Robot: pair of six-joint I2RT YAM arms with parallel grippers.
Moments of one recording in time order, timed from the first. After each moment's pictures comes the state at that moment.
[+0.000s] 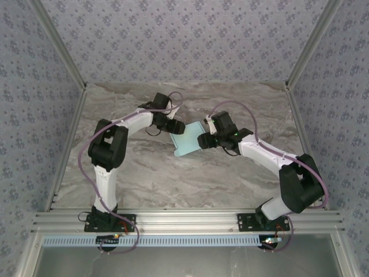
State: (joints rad) left arm -0.46 2.08 1.51 -0.51 0.36 -0.10; right arm 0.55 1.49 0.97 -0.35 -0.05 0.16
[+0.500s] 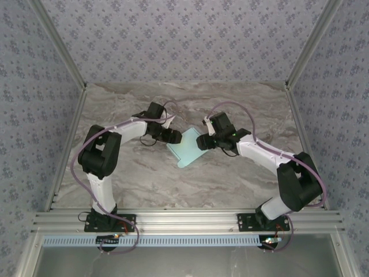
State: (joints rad) left arm -0.46 1.92 1.25 -0.44 0.44 -0.14; right arm 0.56 1.51 0.97 -0.35 -0.05 0.17
